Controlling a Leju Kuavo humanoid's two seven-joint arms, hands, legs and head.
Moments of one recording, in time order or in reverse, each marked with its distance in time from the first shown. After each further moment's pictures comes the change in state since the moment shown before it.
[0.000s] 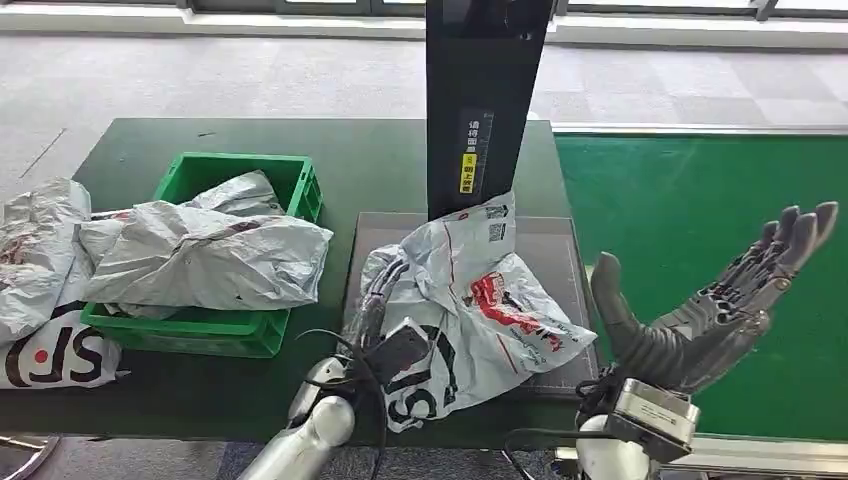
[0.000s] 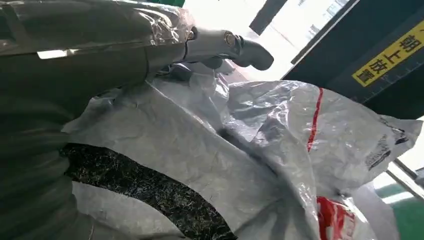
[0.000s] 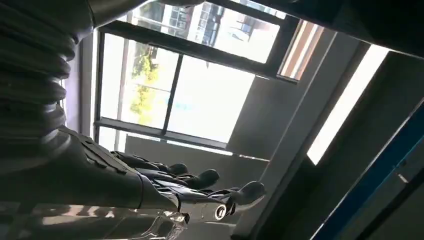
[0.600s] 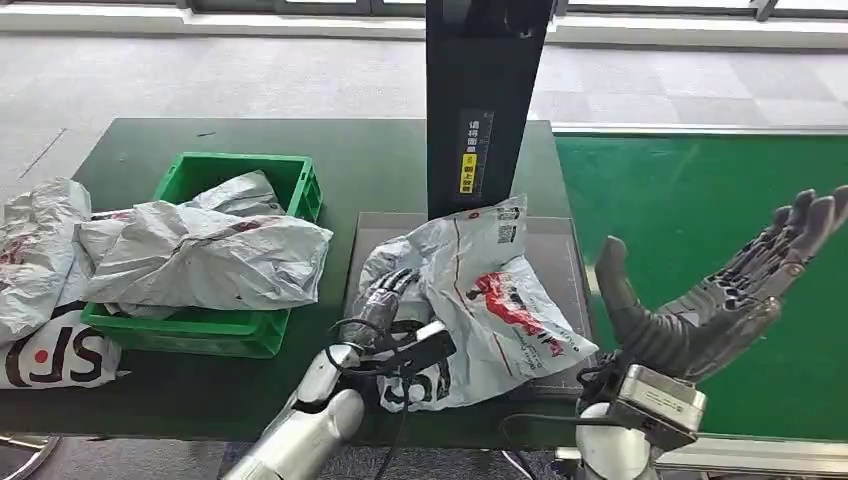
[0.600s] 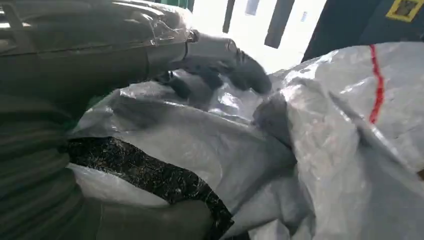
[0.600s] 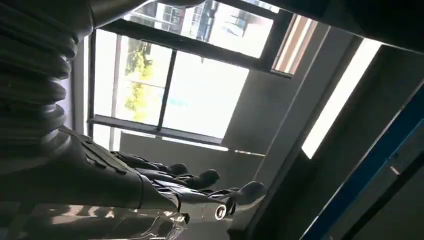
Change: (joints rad) left arm -0.102 -0.008 -0.015 0.144 -0.368 0.000 0.200; right arm -0.049 0.008 -0.001 0.000 0.023 0.000 0.027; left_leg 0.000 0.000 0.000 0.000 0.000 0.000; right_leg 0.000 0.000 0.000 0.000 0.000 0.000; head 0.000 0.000
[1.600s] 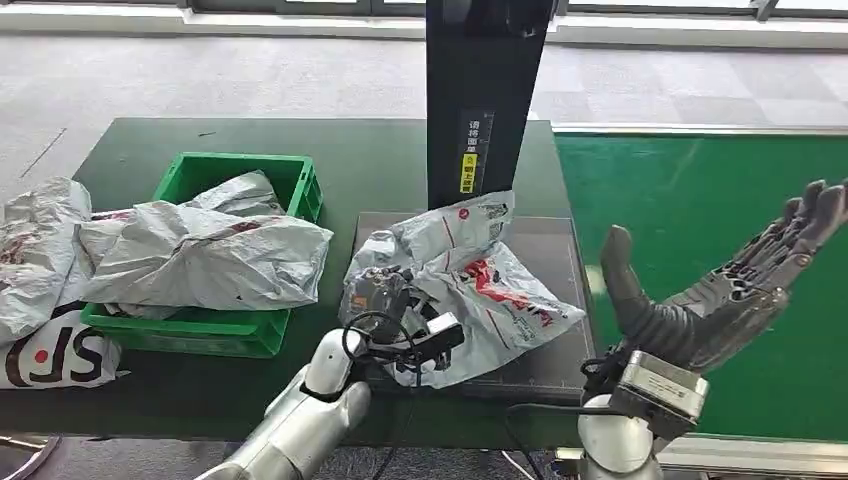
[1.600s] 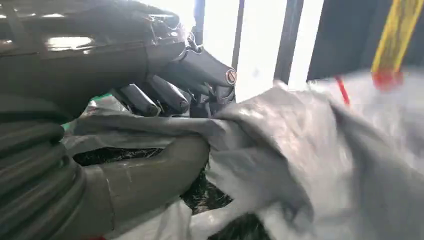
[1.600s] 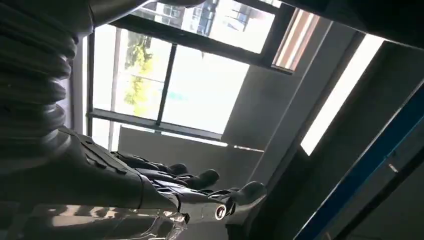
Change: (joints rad) left arm -0.058 -0.011 -0.014 0.035 -0.233 0.230 0.087; right arm -0.019 0.000 -0.016 0.002 0.032 0.000 0.026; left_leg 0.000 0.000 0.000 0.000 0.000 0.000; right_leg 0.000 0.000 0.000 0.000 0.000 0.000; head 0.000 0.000
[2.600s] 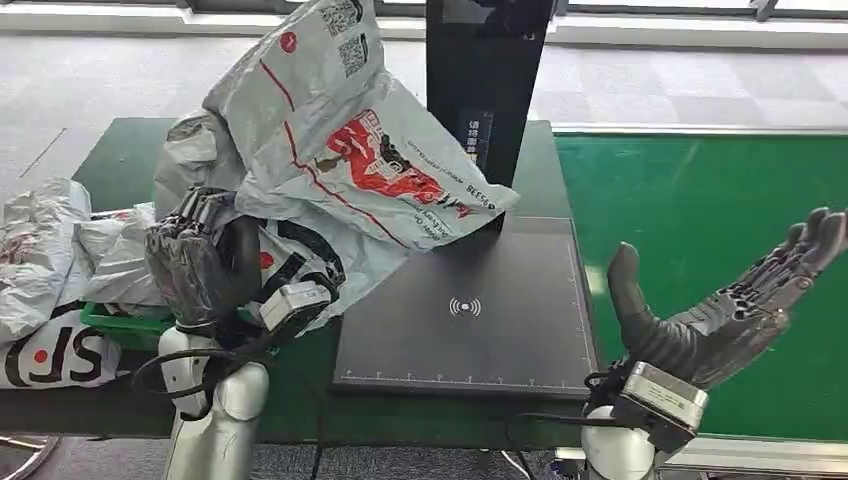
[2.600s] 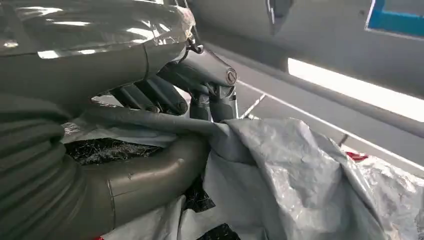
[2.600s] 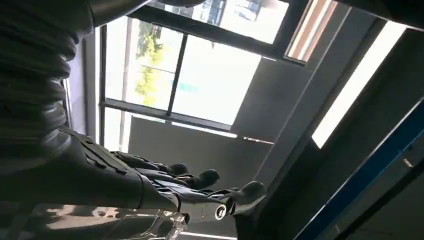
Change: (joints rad) left arm 0.263 -0.040 0.370 -0.914 0.124 0.081 -0.381; right arm 0.057 0.039 -0.054 0.001 -0.008 0.000 -0.052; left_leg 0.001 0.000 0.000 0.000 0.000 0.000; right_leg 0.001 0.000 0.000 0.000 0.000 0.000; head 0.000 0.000
